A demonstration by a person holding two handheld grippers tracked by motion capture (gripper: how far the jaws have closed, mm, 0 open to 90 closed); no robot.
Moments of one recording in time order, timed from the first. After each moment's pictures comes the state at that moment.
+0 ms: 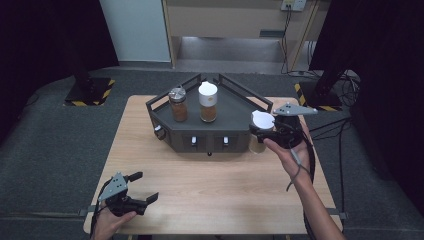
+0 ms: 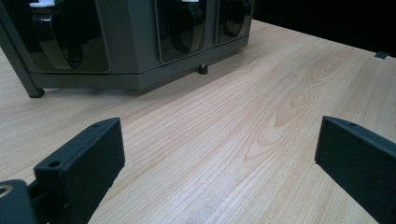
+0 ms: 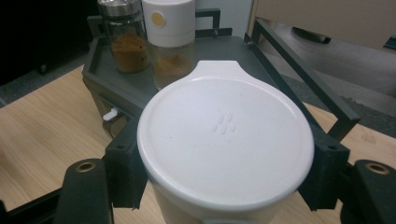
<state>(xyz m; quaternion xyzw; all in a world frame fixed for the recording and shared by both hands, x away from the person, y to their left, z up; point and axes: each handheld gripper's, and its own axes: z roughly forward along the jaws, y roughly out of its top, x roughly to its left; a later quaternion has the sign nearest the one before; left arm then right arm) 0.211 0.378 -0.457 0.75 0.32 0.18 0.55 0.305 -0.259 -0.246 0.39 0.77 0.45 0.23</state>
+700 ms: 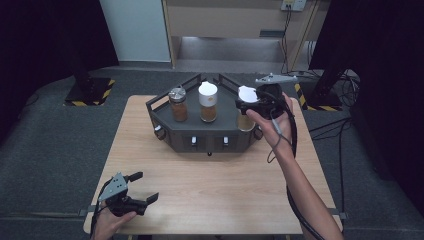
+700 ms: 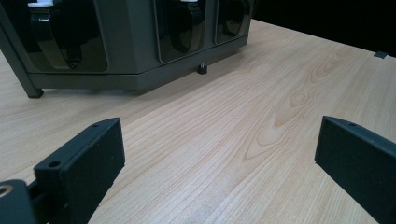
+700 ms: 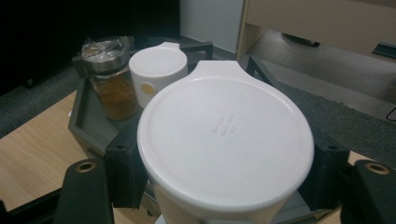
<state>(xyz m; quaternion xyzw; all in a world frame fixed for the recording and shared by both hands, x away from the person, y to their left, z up) 0.212 0.378 -0.457 0.75 0.32 0.18 0.55 0.354 -0.211 -0.207 0.41 0.76 0.44 0.24</state>
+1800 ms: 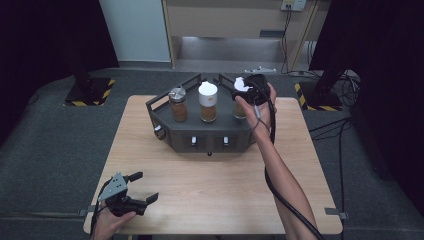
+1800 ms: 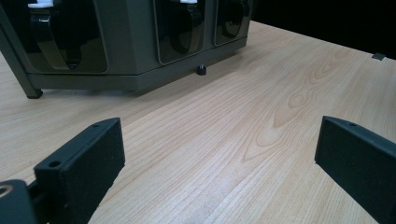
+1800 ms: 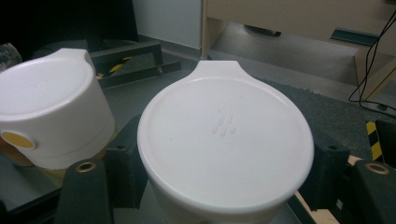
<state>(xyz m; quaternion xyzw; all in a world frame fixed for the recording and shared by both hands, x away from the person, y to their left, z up) 0.212 0.379 -0.458 0.75 0.32 0.17 0.56 0.418 -0.171 -0.247 0.47 0.73 0.41 0.29</state>
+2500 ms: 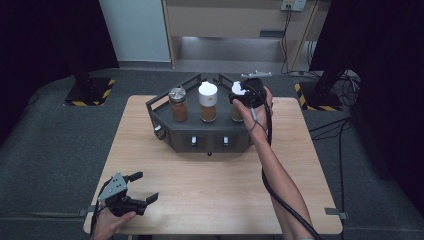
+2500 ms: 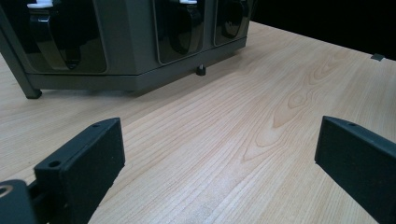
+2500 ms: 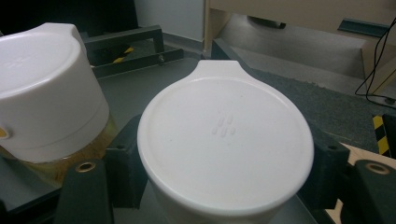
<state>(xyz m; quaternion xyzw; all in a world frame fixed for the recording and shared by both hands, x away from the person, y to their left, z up) 0.212 0.379 -0.458 0.75 0.32 0.17 0.56 0.426 -0.168 -0.261 0.47 0.73 0.41 0.27</state>
